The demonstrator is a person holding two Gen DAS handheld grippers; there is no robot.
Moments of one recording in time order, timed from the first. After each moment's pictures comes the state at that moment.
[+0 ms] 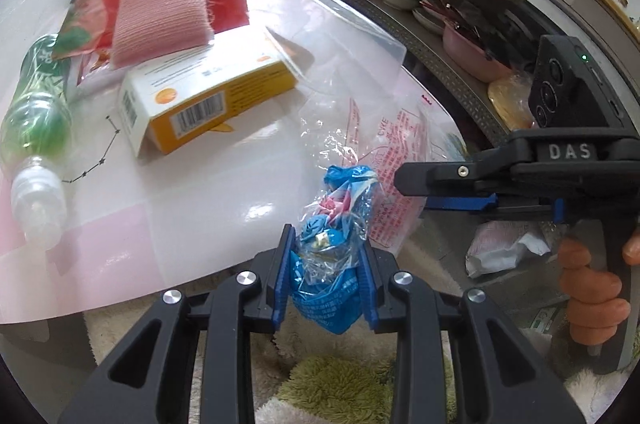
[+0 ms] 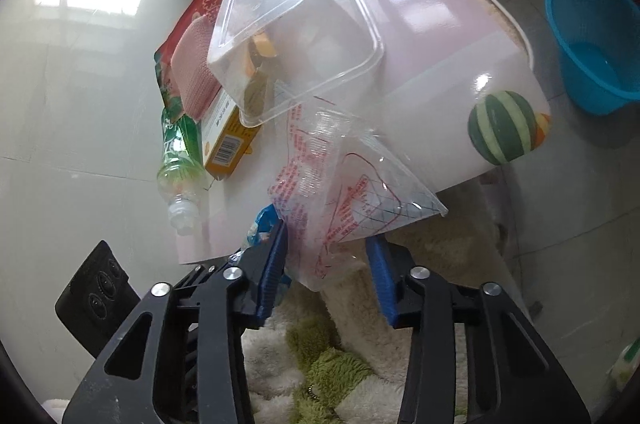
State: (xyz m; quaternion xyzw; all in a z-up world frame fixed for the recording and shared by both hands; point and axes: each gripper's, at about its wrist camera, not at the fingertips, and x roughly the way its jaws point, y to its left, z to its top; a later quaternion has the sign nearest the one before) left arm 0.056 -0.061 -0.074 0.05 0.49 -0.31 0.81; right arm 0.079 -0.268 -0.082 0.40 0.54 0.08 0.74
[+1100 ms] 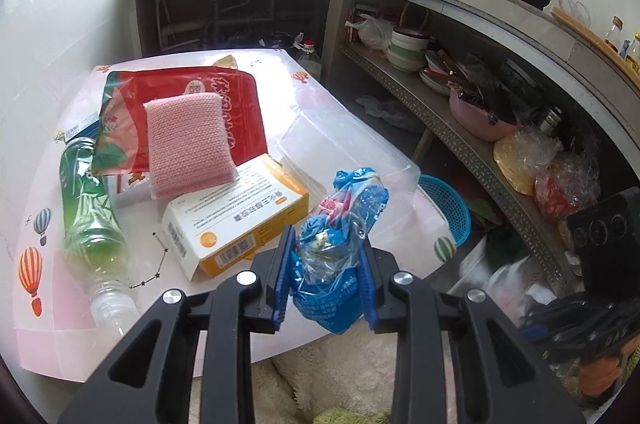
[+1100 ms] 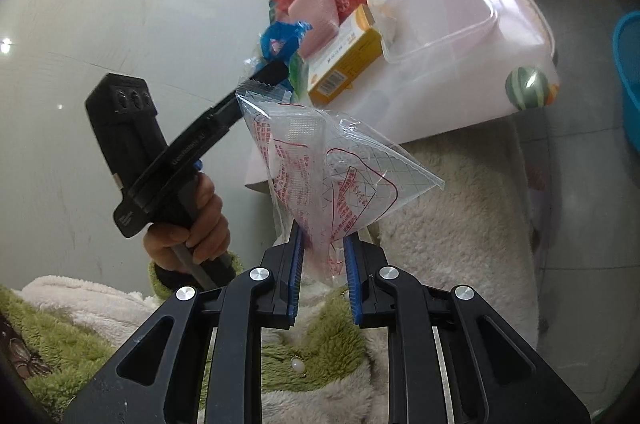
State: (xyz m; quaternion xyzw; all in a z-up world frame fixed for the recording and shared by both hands) left arm 0.081 -0.070 0.006 0.05 0.40 -0.29 0.87; right arm 0.012 -0.289 -0.030 0.37 0.49 0.25 0.75
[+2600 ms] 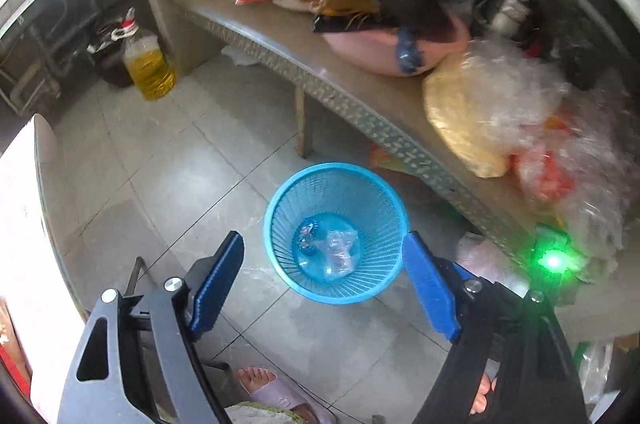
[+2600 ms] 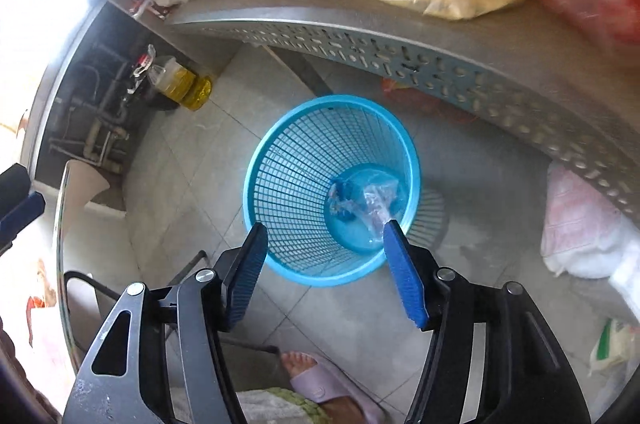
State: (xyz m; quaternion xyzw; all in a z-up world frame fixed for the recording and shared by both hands) left arm 0.169 -0.467 -0.047 0.22 0.47 -0.44 0.73; right arm 0.005 -0.545 -0.162 0.41 0.38 -0.32 0.76
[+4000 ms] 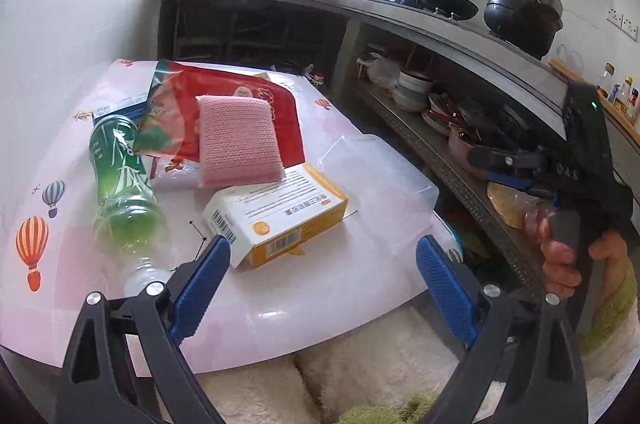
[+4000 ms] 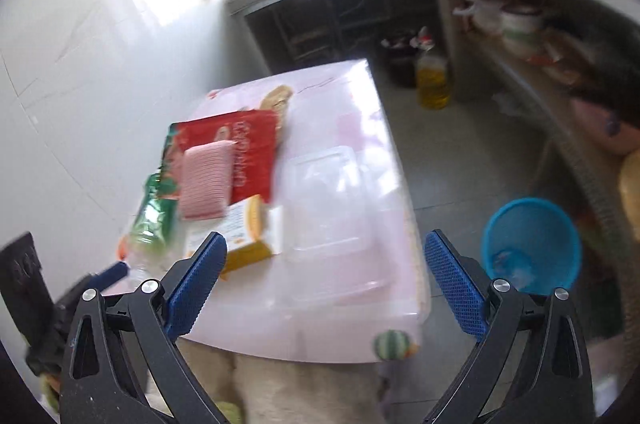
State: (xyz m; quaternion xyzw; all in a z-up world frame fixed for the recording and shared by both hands) left arm 0.061 -0.005 -0.006 -0.02 0.35 -0.29 0.89; right arm 0.113 -0.285 0.009 0.15 0.39 0.01 0.91
